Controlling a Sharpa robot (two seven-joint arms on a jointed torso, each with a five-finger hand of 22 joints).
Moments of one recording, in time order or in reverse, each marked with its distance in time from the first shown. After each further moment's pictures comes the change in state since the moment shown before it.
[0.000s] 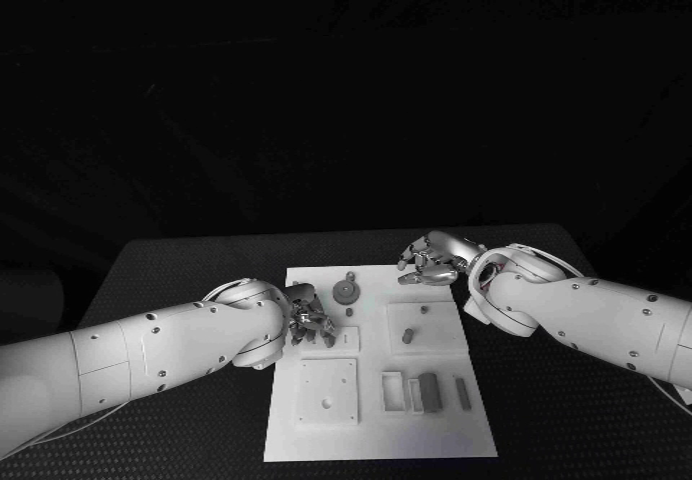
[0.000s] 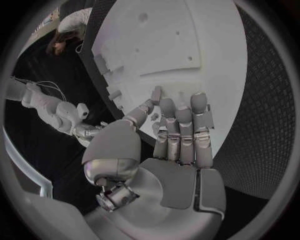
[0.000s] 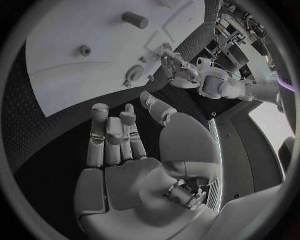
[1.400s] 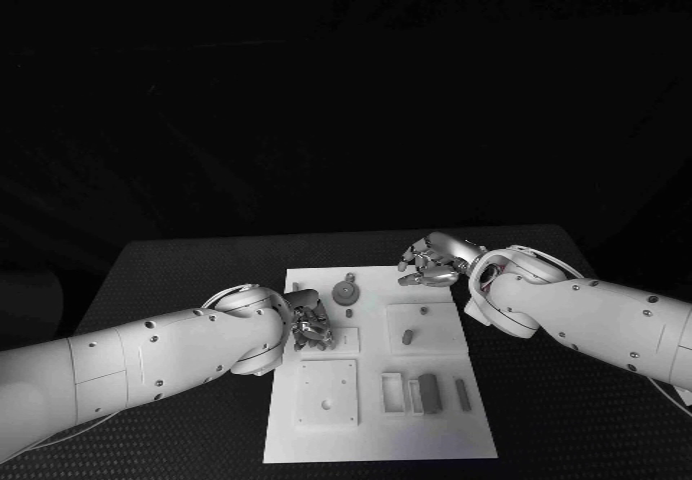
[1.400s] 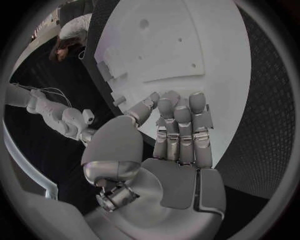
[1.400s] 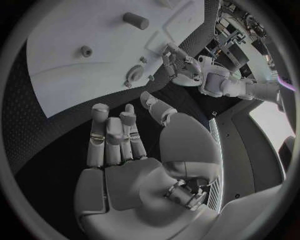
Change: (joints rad) left arm -0.008 -0.010 -0.007 0.019 -0.033 0.004 0.046; left_hand 0.002 0.008 0.021 -0.005 -0.069 -0.038 0.020 -0.029 -0.023 -0.007 0.007 0.003 -0.016 -0.007 -0.001 0.005 -0.029 0.000 0.005 -0.002 -0.015 0.000; right arm -0.001 -0.002 0.000 -0.002 0.007 0.000 0.003; right_hand 0.000 0.000 -0.003 0.003 0.000 0.001 -0.001 0.000 0.000 0.000 0.000 0.000 -0.002 -0.002 -0.002 0.000 0.000 0.000 0.000 0.000 0.000 0.000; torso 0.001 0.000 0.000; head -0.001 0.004
